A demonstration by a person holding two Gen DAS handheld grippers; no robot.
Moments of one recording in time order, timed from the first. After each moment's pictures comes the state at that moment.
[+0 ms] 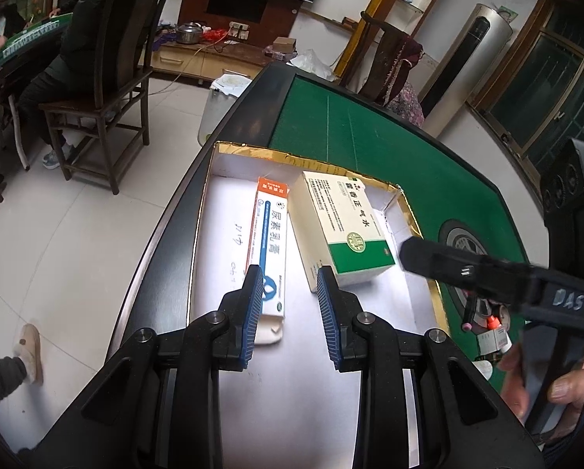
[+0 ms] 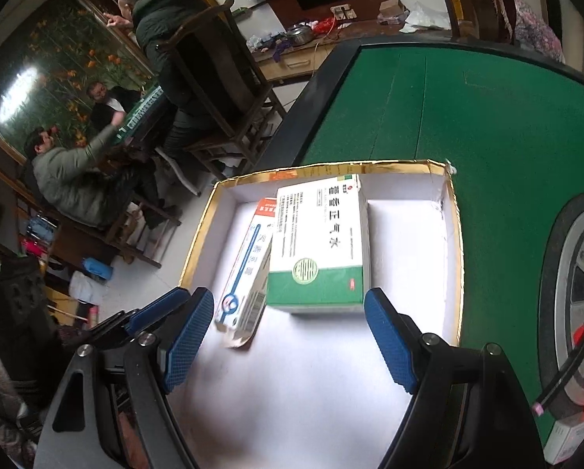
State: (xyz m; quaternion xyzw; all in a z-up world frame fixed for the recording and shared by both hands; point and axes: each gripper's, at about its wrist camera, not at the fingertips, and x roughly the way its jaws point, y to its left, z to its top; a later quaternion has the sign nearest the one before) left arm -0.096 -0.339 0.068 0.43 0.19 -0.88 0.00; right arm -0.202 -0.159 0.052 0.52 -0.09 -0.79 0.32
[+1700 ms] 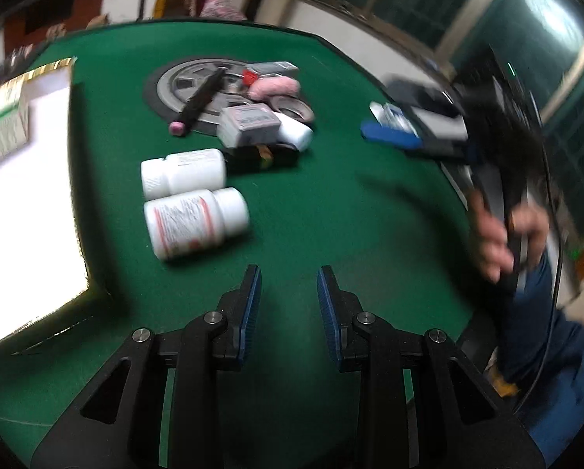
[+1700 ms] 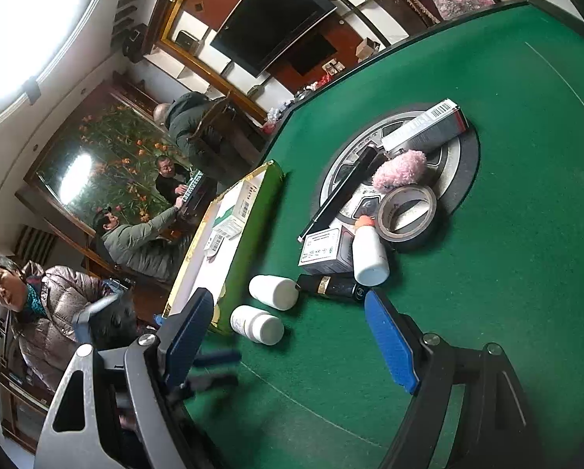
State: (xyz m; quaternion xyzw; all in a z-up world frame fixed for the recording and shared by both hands) left arm 0.022 -0.046 0.033 0.47 0.02 -0.84 -0.27; right arm -0.087 0.183 0.008 0.42 -0.25 -0.79 0.37
